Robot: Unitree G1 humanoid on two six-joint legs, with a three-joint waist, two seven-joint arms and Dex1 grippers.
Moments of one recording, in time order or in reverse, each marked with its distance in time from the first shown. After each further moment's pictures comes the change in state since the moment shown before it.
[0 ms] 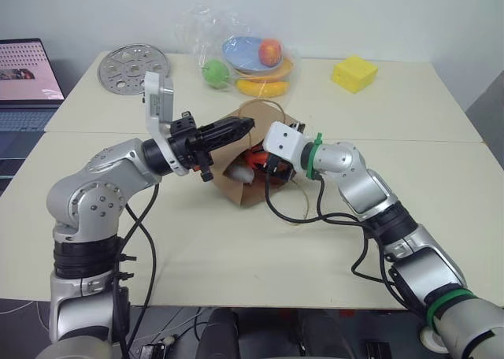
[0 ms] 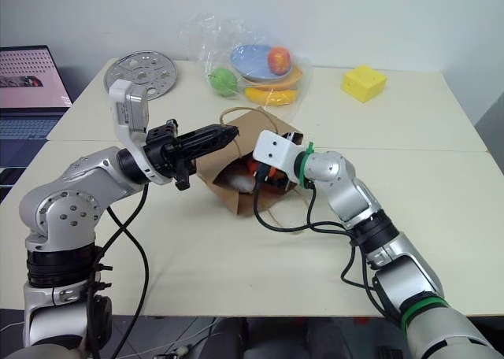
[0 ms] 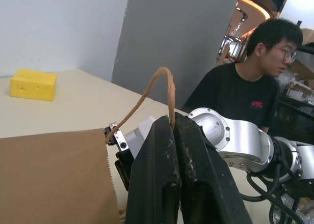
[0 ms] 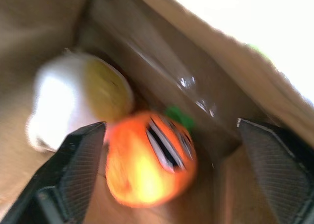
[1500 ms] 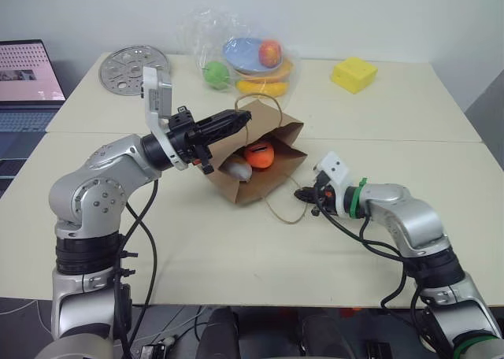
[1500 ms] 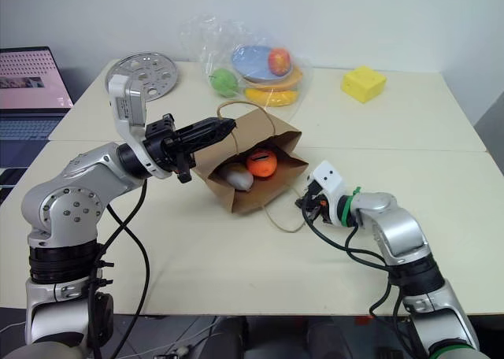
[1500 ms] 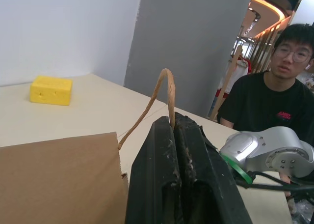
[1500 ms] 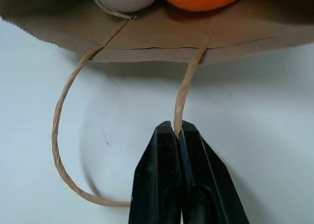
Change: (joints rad) left arm -0.027 0.018 -0.001 0.034 0.035 -0.030 0.012; right arm 0.271 -0.163 -0.319 -0.353 0.473 0.704 0.048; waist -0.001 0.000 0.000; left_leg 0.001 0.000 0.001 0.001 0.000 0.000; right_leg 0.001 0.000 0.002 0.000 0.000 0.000
